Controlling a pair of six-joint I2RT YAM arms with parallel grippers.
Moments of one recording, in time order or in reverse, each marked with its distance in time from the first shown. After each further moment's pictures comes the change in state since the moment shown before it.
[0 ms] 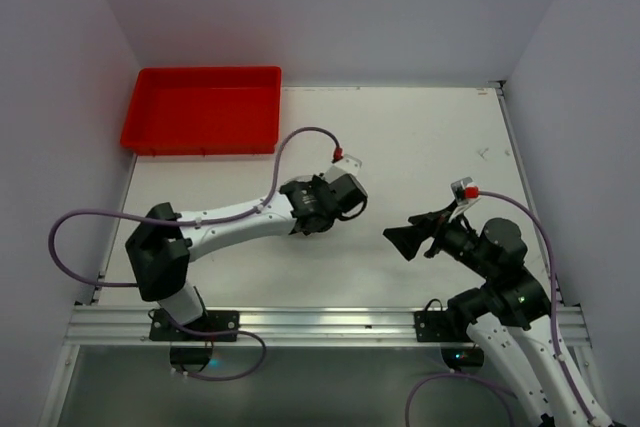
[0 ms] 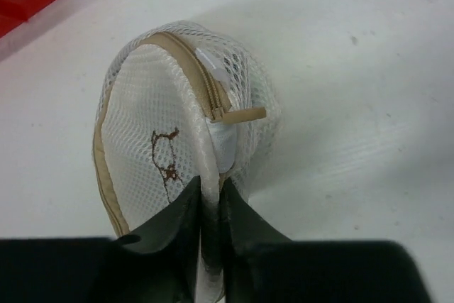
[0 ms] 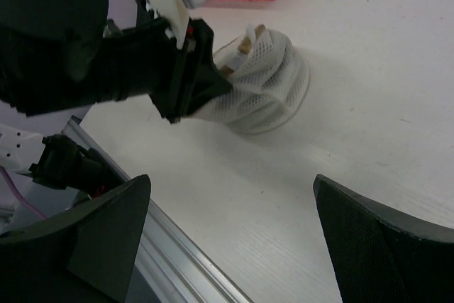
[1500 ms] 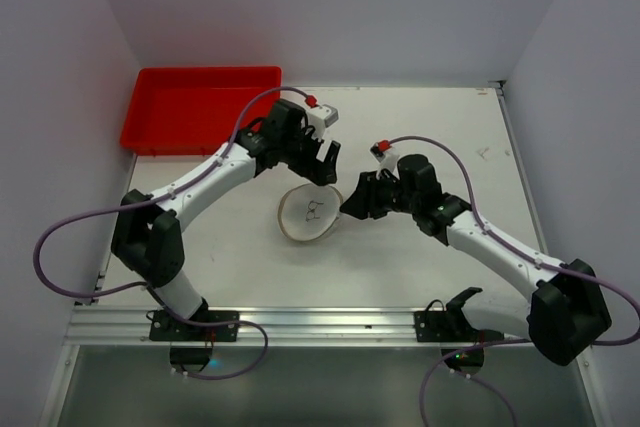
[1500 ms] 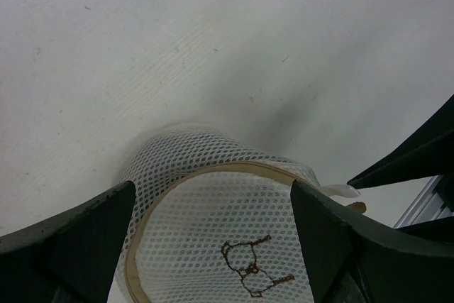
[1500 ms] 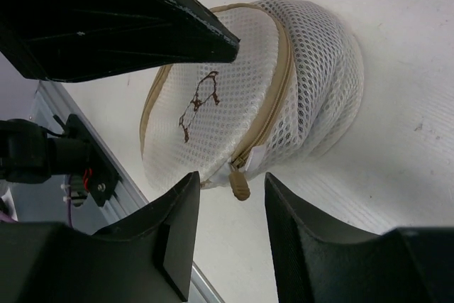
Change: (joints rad) left arm 0.436 0.021 0.103 0.179 0.932 0.347; right arm 0.167 0.870 0.172 0.367 -0.021 0.008
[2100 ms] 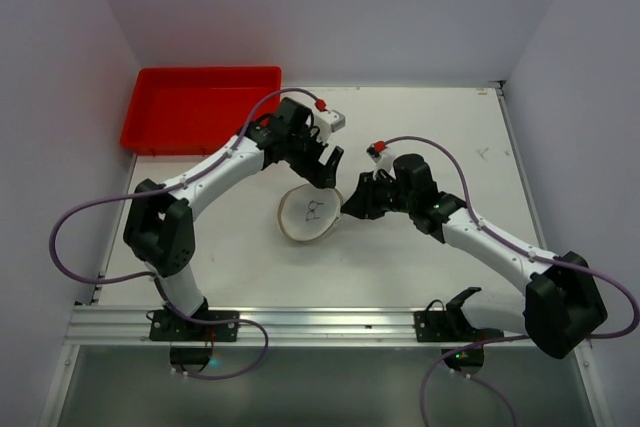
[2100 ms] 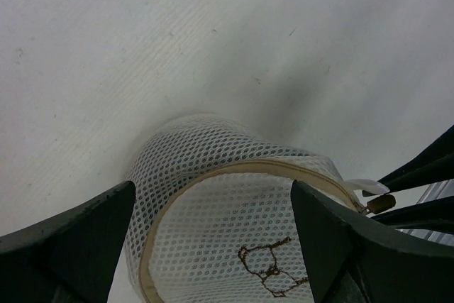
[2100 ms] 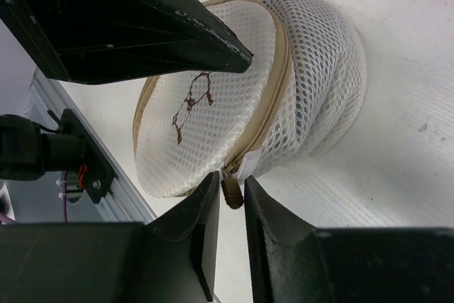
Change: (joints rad) left arm 0.006 0.097 0.083 -0.085 0.055 0.136; right arm 0.005 0.047 0.008 0.018 -0.011 -0.010
